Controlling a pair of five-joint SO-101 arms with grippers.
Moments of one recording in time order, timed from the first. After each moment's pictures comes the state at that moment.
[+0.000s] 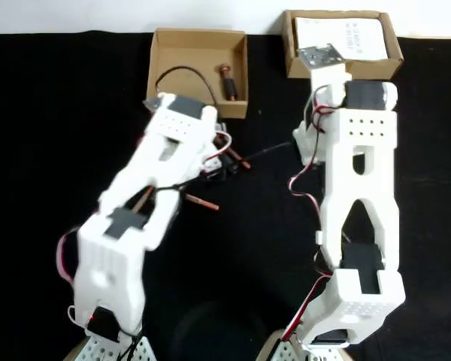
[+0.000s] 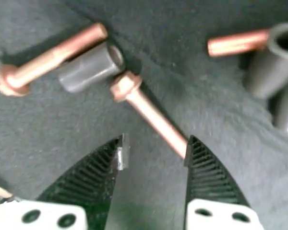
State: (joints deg) left arm 15.0 36.4 -21.4 95.6 55.3; right arm -6.2 9.9 -24.0 97.5 17.3
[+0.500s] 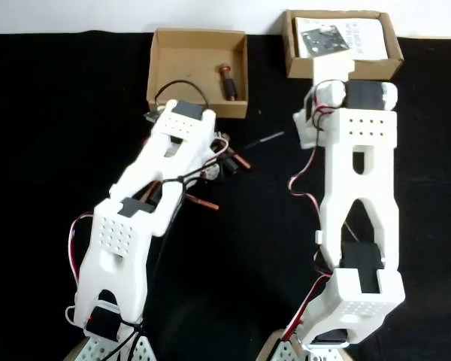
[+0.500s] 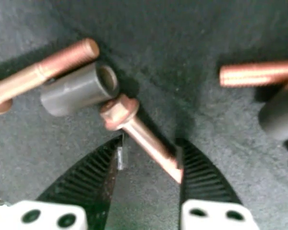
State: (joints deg) left arm 10.9 43.7 -26.7 95.5 54.8; right arm -8.0 9.9 -23.8 88.7 17.3
